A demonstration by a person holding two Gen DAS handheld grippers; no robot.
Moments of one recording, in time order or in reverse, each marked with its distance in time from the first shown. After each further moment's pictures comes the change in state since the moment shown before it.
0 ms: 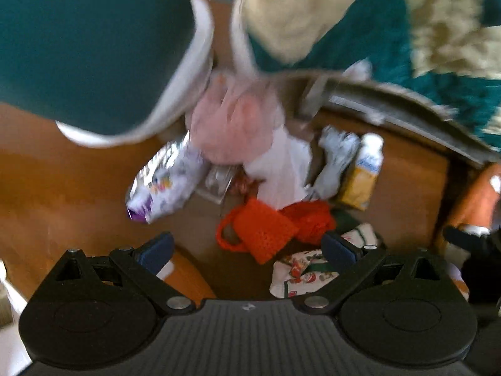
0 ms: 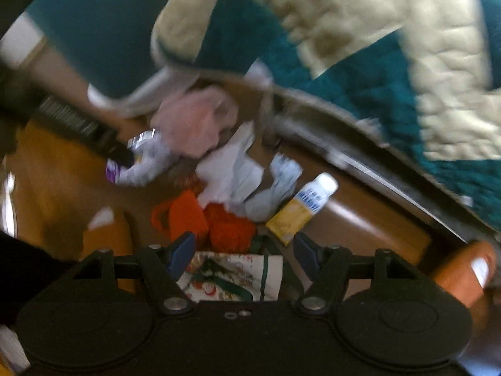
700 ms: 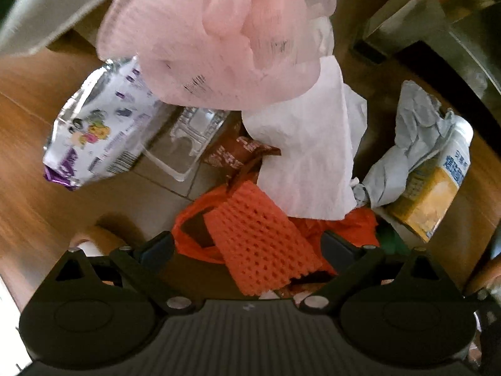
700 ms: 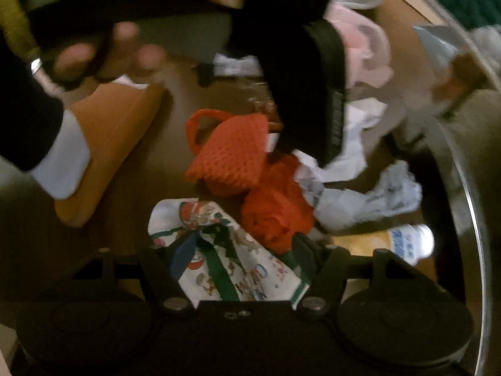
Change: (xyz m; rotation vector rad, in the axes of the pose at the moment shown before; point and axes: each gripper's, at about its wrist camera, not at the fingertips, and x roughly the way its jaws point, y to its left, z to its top) left arm 0.176 -0.010 0.024 -0.169 0.236 0.009; right arm 0.128 0.049 -0.025 -0.677 0.148 0.128
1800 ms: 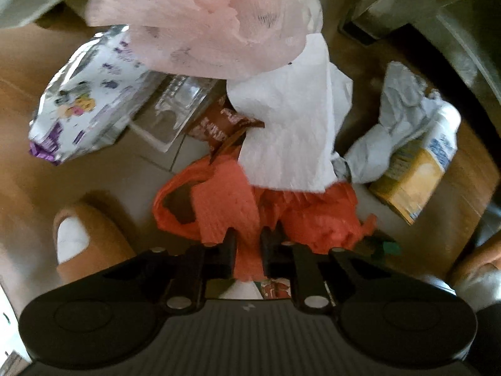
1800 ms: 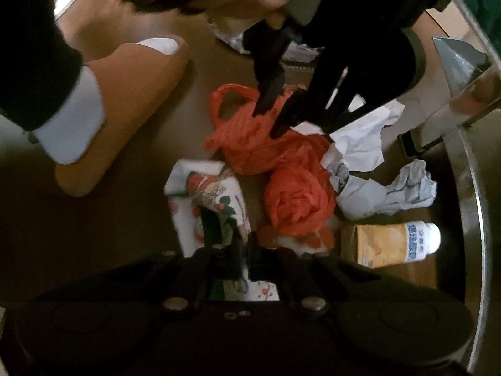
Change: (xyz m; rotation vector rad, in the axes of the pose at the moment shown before) left arm -0.017 -0.008 -0.004 -0.020 0.058 -0.062; right arm -0.004 0.052 -0.007 -0.066 0.067 -0.073
